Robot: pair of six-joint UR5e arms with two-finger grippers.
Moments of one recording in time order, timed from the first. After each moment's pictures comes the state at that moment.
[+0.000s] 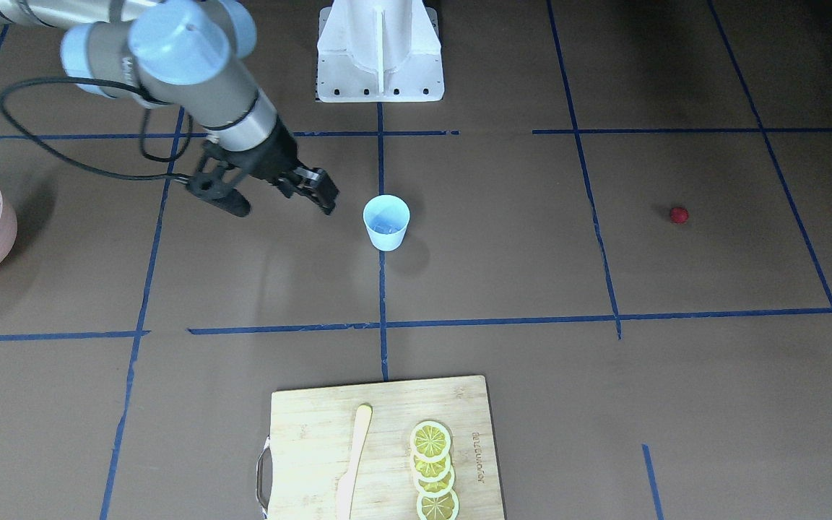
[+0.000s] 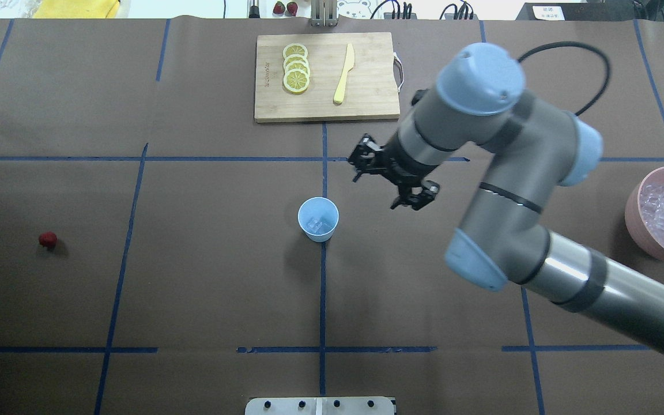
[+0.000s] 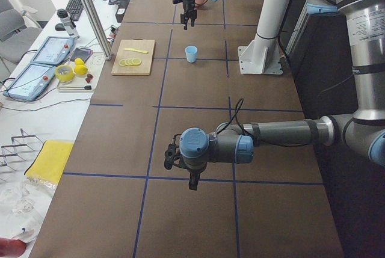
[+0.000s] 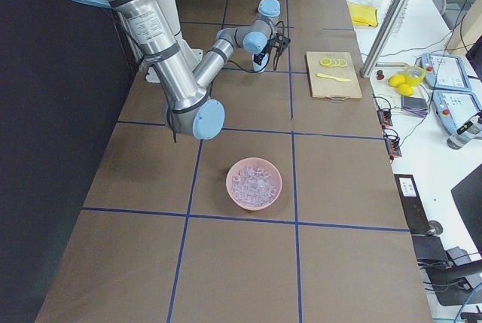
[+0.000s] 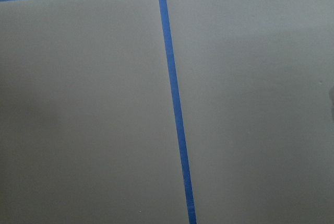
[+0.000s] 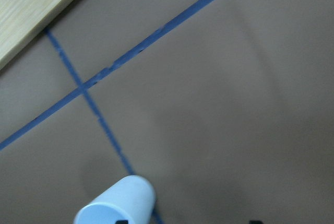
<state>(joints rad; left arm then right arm) -1.55 -1.31 -1.73 -1.67 -2.47 0.13 0.72 -1.11 1.88 -1.41 2.17 1.68</state>
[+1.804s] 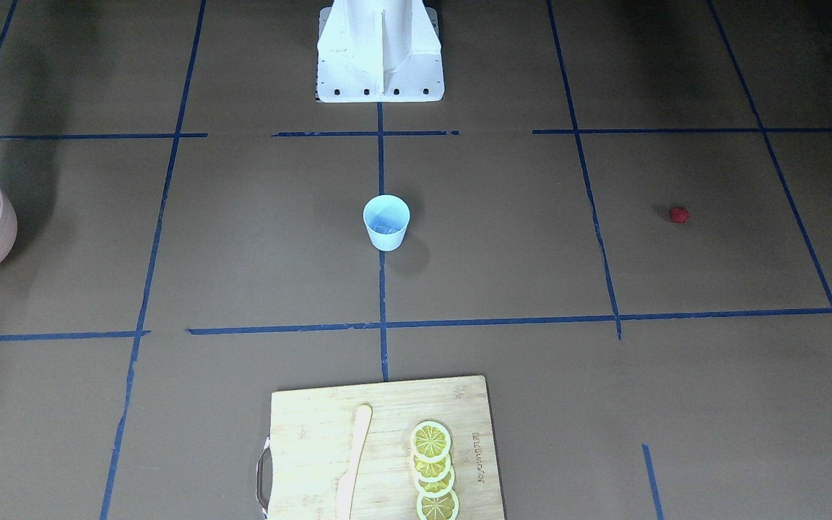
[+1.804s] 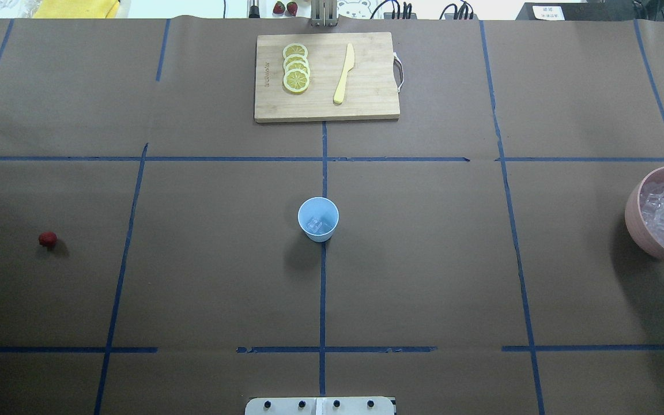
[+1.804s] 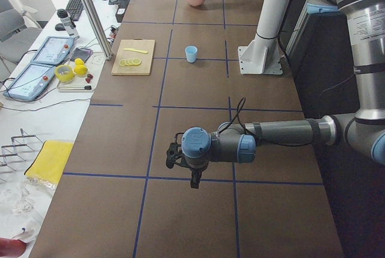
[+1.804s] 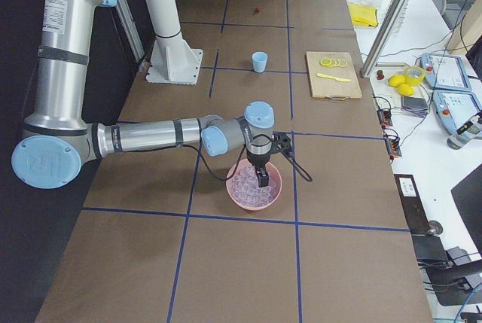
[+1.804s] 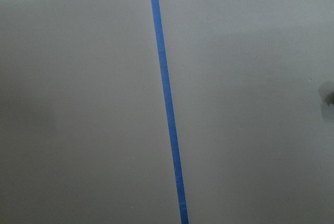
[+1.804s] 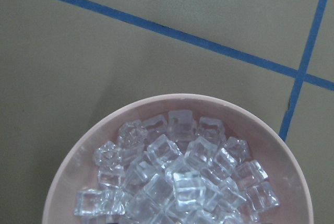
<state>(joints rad) -1.55 -1.30 -1.74 -1.67 -2.49 0.13 1.22 -1.73 1.79 -1.28 2.23 0.19</state>
